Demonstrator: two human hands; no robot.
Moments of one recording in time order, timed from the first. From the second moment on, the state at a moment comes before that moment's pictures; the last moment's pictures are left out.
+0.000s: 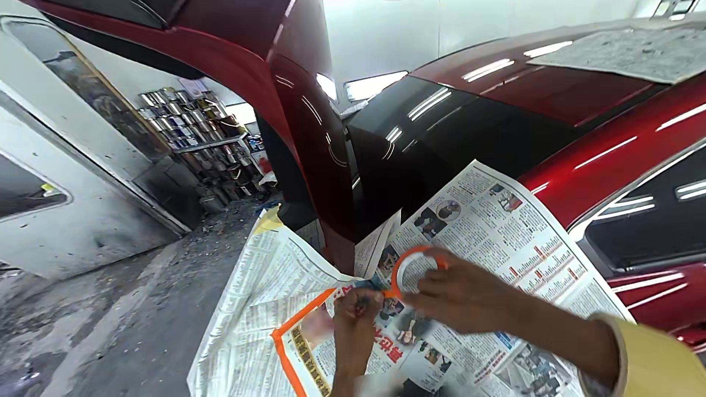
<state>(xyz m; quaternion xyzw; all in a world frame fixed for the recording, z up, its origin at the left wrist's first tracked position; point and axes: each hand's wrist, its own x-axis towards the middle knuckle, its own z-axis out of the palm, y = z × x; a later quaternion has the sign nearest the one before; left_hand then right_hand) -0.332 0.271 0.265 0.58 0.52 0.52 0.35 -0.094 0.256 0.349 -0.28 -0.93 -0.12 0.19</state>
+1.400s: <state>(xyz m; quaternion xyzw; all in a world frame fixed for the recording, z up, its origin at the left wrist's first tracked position) -0.325 0.332 0.264 0.40 0.78 0.45 0.15 0.028 0.399 0.457 -0.57 -0.79 -0.22 0.08</state>
